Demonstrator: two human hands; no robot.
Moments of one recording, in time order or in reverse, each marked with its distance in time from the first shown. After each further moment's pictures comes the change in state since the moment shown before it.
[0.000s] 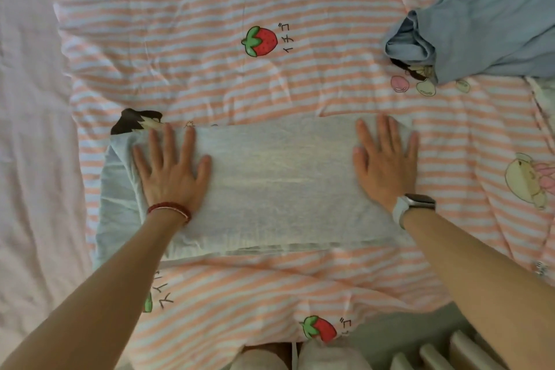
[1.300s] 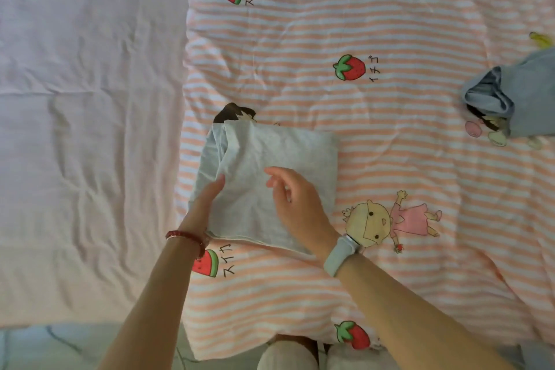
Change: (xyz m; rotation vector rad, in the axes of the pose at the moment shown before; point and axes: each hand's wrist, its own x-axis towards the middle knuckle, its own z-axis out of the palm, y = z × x) left_hand -0.081 -0.066 -0.061 -1.721 -0.357 -0.674; right_hand -0.076 -0.243 -0.067 1.044 -0.168 -0.329
